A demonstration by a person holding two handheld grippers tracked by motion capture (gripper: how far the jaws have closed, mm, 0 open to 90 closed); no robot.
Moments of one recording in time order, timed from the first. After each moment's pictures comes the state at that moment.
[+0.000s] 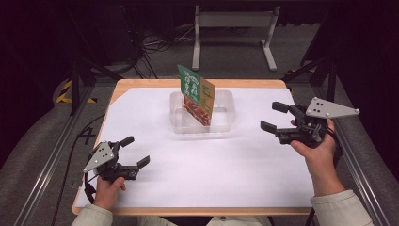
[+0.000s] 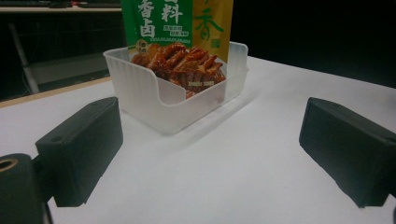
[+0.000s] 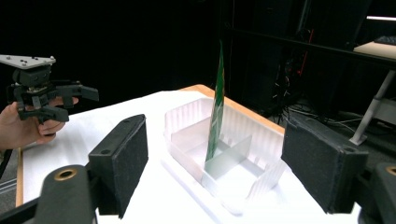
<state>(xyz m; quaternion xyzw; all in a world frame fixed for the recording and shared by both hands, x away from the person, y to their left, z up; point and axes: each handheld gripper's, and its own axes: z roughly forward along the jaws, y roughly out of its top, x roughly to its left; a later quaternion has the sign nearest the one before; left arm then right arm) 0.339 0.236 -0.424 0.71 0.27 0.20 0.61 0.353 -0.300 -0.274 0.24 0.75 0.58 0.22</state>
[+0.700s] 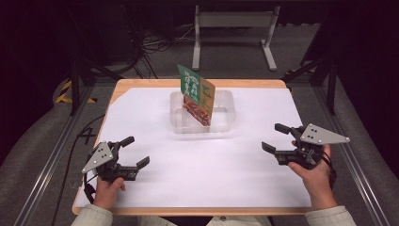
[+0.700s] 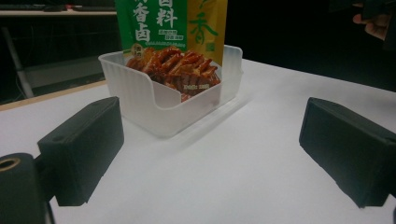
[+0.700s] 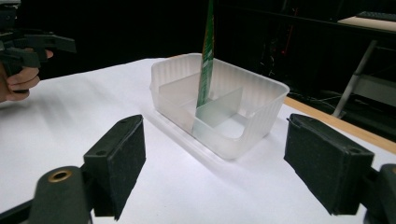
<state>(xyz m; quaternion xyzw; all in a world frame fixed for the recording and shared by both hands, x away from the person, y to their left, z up) 0.338 0.236 -0.423 0.71 0.26 0.20 0.62 0.334 -0.313 -0.340 0.27 0.75 0.55 0.24</state>
